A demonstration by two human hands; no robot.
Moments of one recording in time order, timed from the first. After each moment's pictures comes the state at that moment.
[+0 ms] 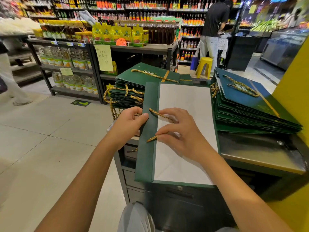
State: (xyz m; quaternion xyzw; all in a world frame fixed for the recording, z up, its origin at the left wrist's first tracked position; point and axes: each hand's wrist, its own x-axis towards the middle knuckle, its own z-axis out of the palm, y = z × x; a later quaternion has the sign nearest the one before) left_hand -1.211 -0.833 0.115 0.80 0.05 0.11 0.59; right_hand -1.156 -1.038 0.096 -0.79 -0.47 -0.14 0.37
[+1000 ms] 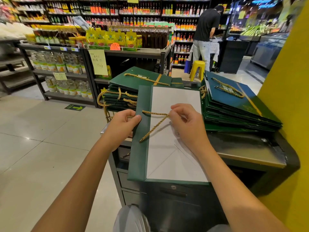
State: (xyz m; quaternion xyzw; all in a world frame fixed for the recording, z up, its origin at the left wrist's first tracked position) left_hand -1.209 -0.838 0.115 0.80 0.08 0.13 0.58; right_hand -1.161 -1.046 0.122 -0.74 -0.24 -0.10 0.62
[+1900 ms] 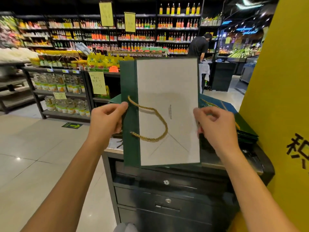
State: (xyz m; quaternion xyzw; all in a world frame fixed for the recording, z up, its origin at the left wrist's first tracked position) left_hand -1.249 -0.848 0.193 0.71 0.04 0.32 0.63; right_hand -1.196 -1.123 0.199 -0.77 -0.16 -0.20 0.59
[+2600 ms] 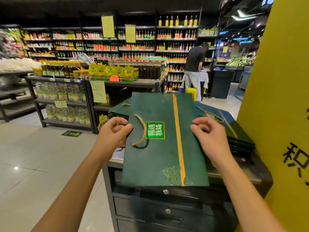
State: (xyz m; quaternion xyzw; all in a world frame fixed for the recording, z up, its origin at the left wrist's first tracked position) left_hand -1.237 -0.847 0.171 0.69 0.04 0.24 0.69; right_hand -1.165 -1.124 0.176 -0.73 -0.15 -0.16 0.64
